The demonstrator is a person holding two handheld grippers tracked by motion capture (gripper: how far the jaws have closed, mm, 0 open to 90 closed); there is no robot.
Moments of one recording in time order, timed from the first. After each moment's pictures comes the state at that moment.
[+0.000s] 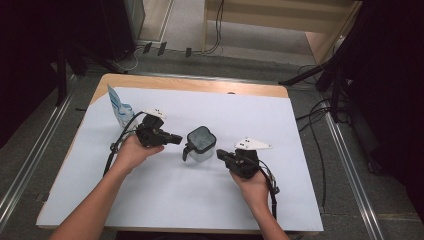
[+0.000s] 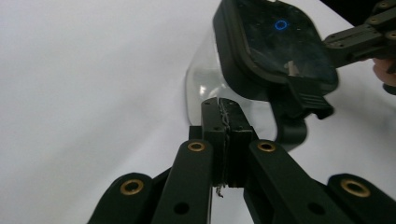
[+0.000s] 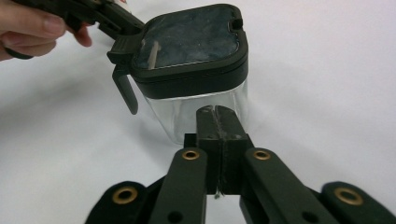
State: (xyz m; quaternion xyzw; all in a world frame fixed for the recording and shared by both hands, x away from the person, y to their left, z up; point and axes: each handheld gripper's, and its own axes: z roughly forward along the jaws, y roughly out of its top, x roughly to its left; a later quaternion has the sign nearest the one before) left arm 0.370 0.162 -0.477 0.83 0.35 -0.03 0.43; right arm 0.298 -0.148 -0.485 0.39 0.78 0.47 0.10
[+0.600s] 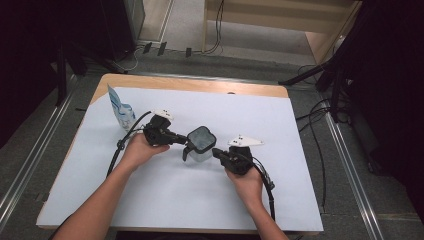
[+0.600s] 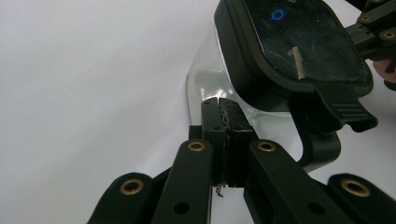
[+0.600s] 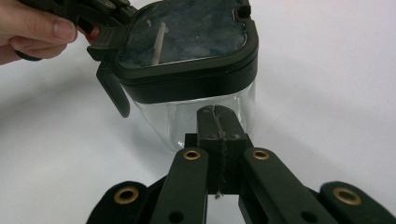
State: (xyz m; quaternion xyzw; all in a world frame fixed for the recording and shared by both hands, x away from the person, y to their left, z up) left arm 0.380 0.149 -0.488 0.85 0.32 -0.03 0.42; right arm 0.310 -0.134 -0.496 0.39 0.79 0.46 0.10
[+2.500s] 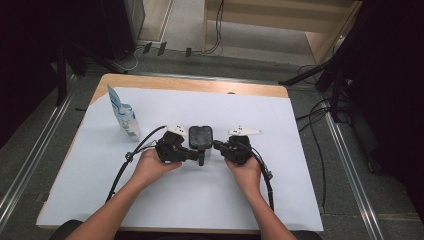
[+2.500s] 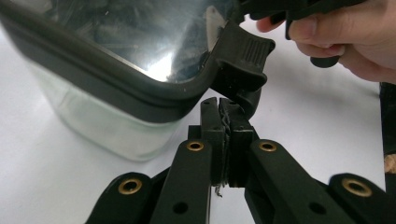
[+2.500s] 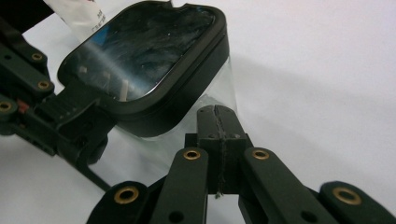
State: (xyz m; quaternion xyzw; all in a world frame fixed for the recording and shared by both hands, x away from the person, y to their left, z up) left arm 0.334 0.102 -0.491 0.85 0.31 -0.05 0.42; right arm 0.342 -0.134 -0.498 0.41 0.78 0.45 0.09
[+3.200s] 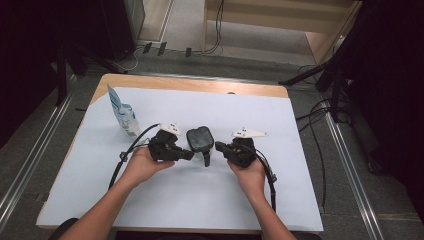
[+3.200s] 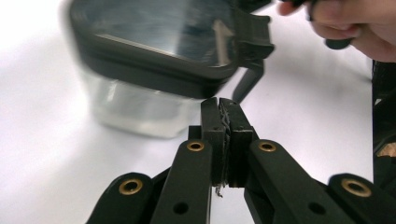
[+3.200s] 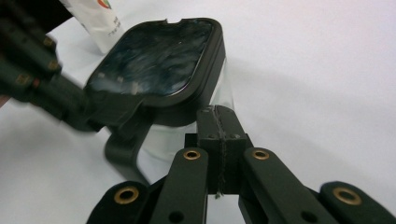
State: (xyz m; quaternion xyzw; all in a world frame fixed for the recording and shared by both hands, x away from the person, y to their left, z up) left arm 0.333 0.126 -0.477 0.86 0.30 -0.04 0.41; right arm 0.326 -0.143 -0.484 0.40 0.78 0.46 0.08
